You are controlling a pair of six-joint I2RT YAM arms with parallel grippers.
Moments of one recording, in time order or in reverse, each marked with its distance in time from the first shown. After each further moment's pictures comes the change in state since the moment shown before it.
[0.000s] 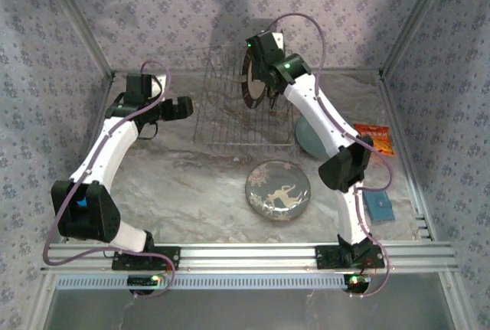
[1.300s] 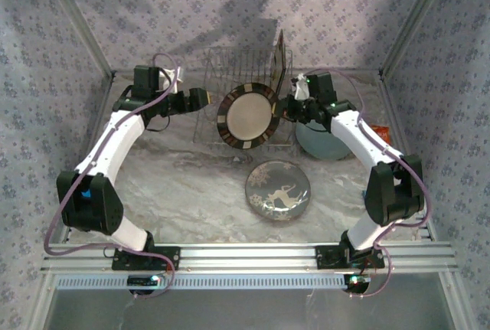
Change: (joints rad) left arm -0.047 0.066 0.084 0.056 0.318 -0.105; right arm -0.282 -0.503 -1.075 0.603 -1.011 0.087
